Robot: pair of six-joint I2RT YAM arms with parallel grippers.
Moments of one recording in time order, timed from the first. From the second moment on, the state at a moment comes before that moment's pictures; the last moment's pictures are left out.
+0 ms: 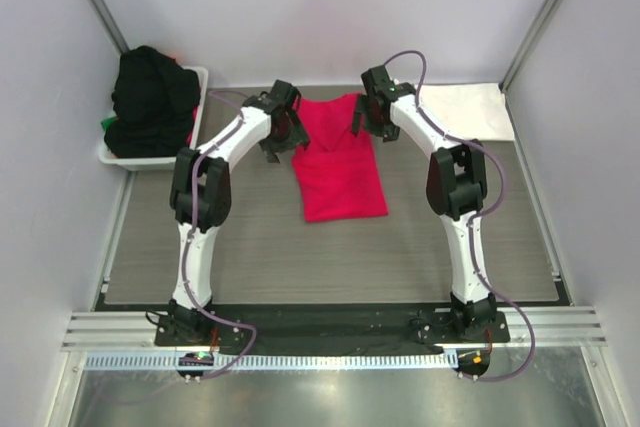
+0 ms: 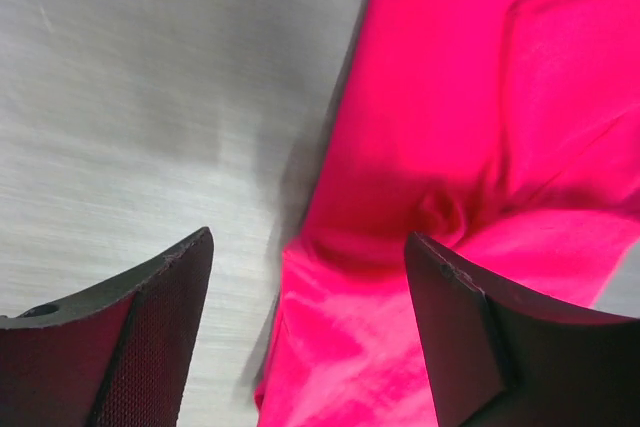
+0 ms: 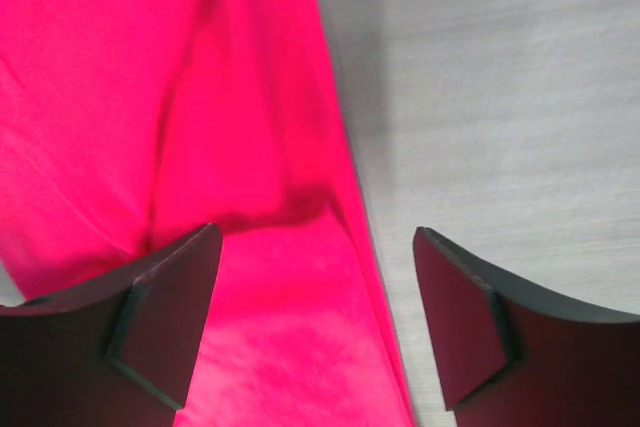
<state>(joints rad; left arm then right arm) -0.41 2.19 1.87 -0.84 -0.10 -0.83 0.36 2.27 2.02 -0.81 0.16 0.50</state>
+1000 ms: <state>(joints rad) -0.58 1.77 1.08 -0.39 0.08 -0.90 0.34 1.70 1.01 -0.47 -0.09 0.55</state>
